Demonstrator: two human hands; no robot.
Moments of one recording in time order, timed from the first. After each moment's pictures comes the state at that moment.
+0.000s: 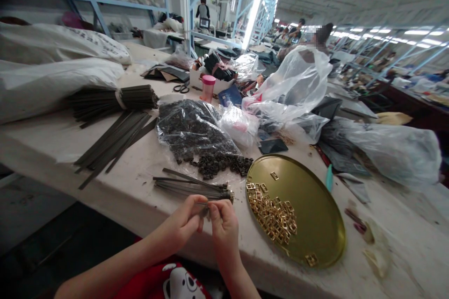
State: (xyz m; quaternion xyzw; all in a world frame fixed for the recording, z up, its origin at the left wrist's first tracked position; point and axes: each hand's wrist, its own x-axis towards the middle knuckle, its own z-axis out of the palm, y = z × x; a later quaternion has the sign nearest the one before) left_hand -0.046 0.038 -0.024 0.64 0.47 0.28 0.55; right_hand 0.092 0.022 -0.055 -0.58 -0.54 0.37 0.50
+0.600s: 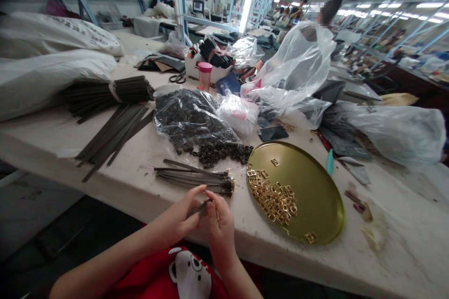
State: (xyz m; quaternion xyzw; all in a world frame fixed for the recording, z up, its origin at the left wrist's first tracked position) left_hand -0.054 0.029 -0.025 0.68 0.46 0.18 0.55; right_hand 0.080 -0.004 -0.073 -0.58 -0.51 0.38 0.50
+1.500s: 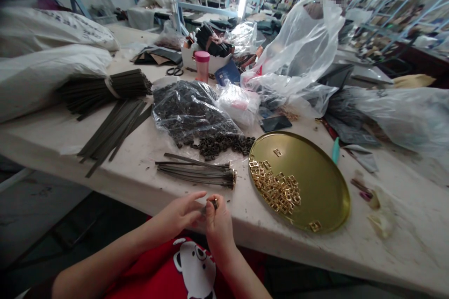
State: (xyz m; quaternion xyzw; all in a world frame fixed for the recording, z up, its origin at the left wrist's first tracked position) left_hand -0.055 0.023 -0.032 0.61 0.47 0.14 0.62; right_hand 0.079 -0.017 -0.090 -0.63 -0.53 0.38 0.42
